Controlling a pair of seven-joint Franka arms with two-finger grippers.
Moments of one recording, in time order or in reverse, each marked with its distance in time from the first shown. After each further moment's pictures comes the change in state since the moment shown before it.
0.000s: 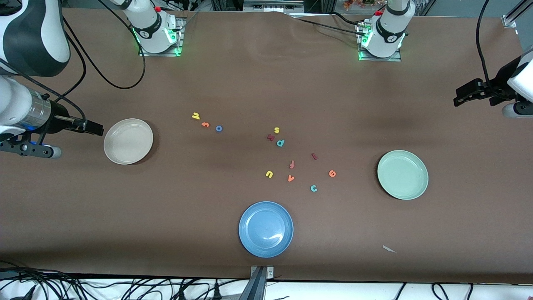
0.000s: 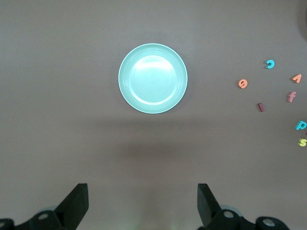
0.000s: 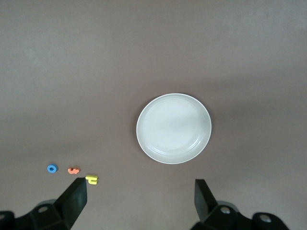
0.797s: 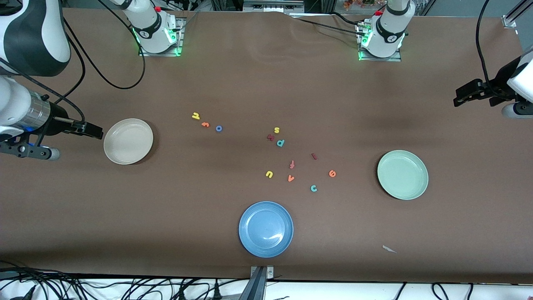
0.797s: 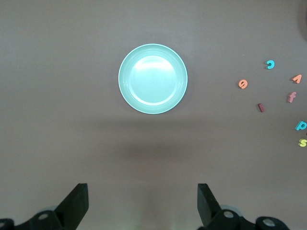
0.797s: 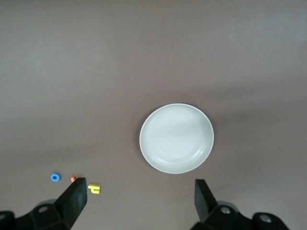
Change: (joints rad) left arm 0.000 0.000 0.000 -0.002 0.000 0.003 0.000; right arm 0.002 0.000 0.004 -0.002 0.001 0.052 0.000
